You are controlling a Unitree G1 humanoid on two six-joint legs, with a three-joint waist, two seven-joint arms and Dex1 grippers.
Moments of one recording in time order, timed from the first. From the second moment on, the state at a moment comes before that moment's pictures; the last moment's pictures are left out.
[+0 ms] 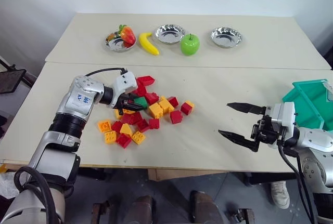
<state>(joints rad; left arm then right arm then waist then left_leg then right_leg) -0.93 0.61 -0.22 0.56 -0.03 0.34 -1.17 -0.10 -0.72 -0.22 -0.21 0.58 0.09 1.13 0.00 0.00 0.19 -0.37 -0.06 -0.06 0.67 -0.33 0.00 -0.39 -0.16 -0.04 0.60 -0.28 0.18</state>
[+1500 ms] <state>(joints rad) -1.03 0.20 0.00 0.93 -0.18 -0.37 -1.46 0.43 -0.72 -0.69 -0.44 0.64 0.20 0.95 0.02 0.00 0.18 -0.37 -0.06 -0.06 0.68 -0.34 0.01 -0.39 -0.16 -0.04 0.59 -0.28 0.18</state>
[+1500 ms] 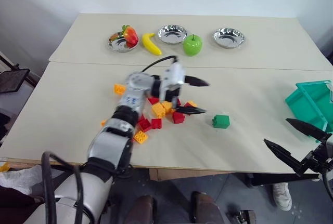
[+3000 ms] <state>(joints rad) -0.32 0.52 0.09 -0.16 -0.53 0.17 -1.16 -0.40 -0.88 -0.04 0.13 0.27 0.30 1.15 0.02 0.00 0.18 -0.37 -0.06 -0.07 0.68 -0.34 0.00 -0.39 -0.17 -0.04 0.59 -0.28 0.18</state>
